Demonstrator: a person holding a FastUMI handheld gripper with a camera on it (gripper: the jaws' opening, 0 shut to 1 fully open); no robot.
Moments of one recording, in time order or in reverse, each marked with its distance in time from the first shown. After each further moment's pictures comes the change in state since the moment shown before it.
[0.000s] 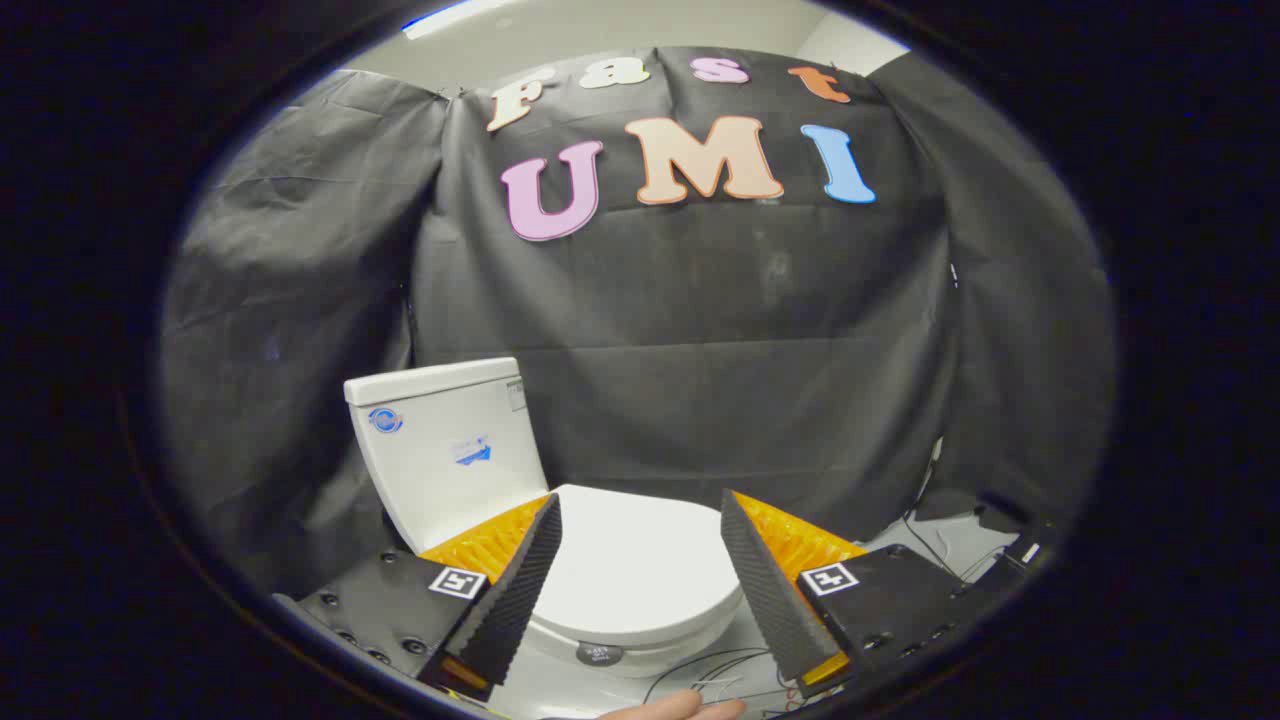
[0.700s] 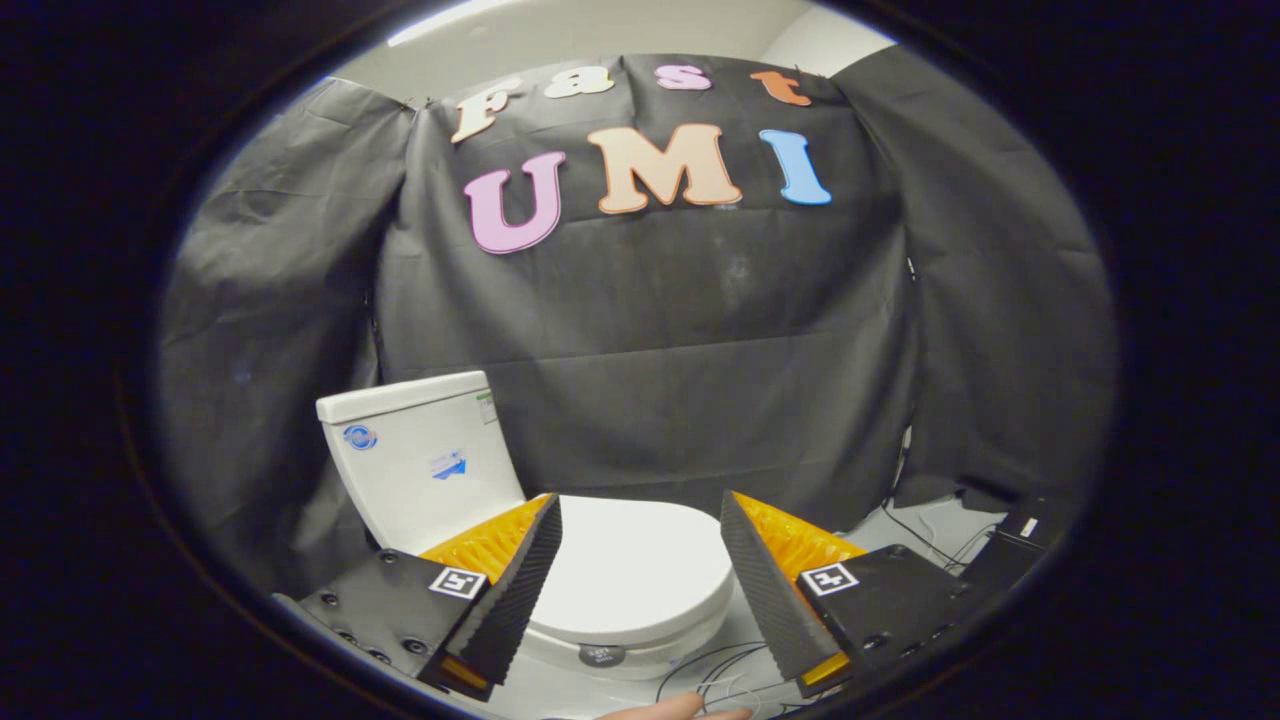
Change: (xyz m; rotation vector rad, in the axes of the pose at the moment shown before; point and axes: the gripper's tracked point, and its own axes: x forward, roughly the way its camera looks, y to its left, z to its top) arm -0.015 -0.017 -0.001 0.048 -0.032 -0.114
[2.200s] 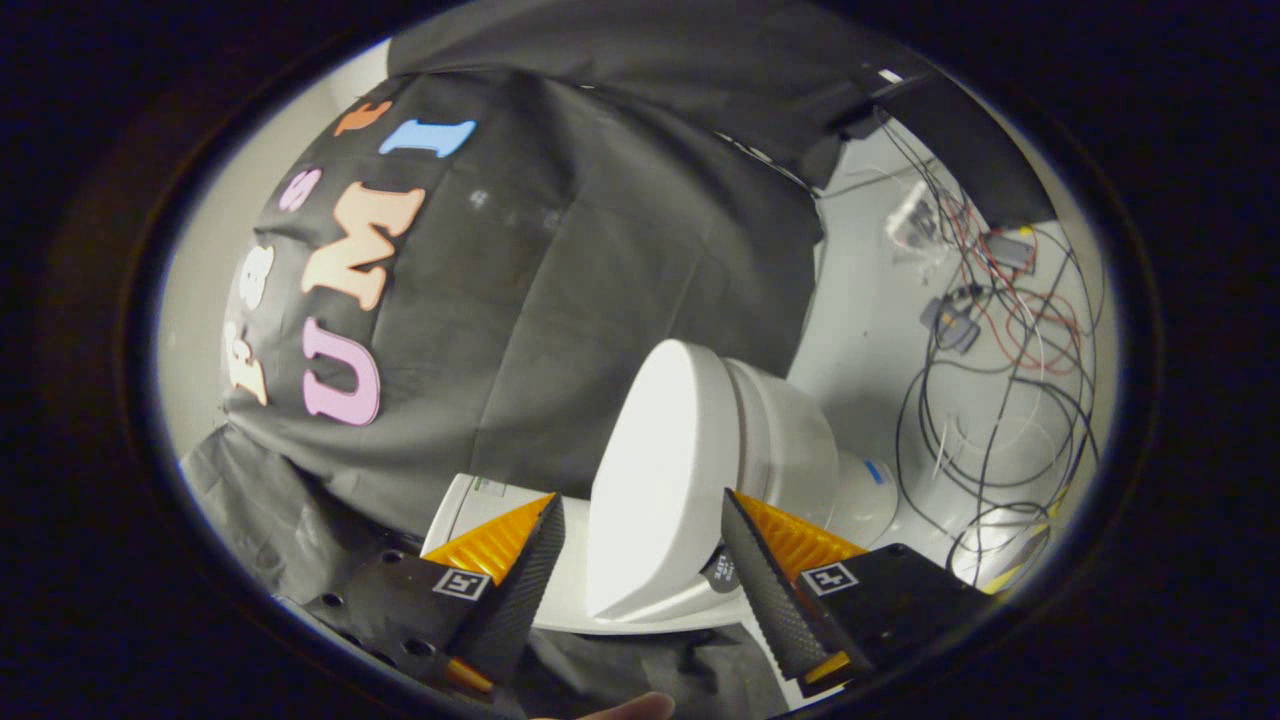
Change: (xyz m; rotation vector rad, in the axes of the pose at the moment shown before) arm -0.001 -0.003 -0.169 1.143 0.205 -0.116
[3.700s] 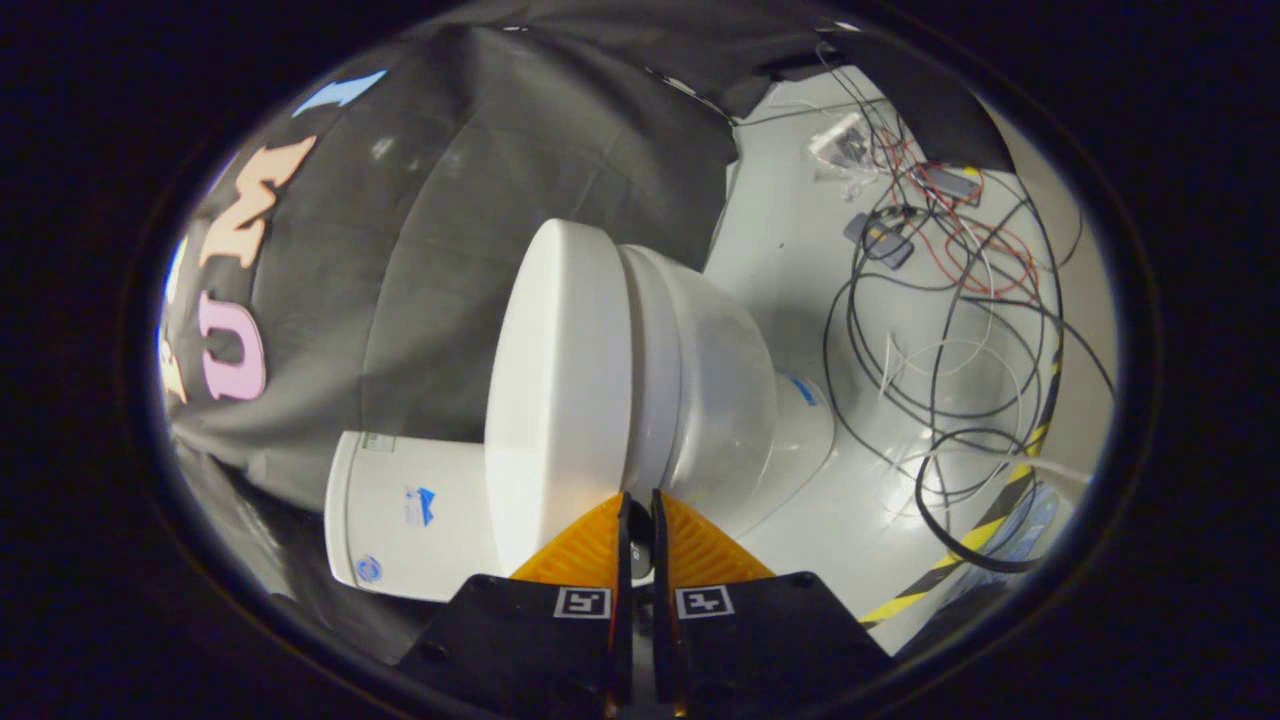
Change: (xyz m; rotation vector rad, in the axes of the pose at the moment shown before) arm 0.049 -0.068 -0.064 0.059 0.205 -0.261
